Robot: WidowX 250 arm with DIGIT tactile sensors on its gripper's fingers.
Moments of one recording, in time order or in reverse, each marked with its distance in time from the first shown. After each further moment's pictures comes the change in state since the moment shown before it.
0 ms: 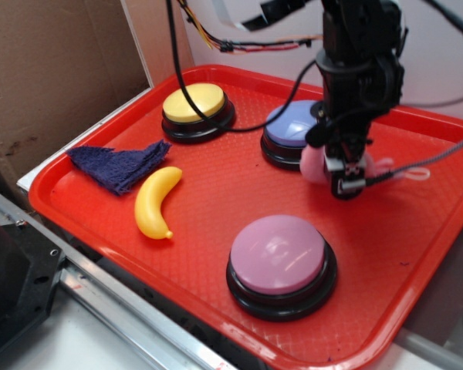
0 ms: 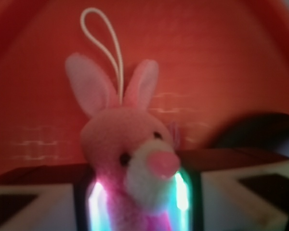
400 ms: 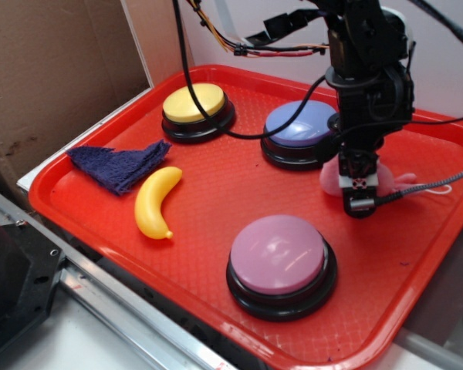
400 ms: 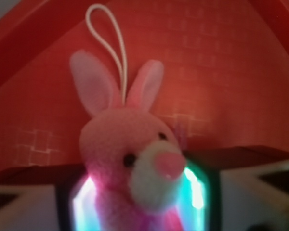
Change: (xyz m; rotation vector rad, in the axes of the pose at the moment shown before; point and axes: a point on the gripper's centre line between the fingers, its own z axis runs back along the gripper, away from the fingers) arm 0.013 -0.008 -0.037 -0.080 -0.047 -0.205
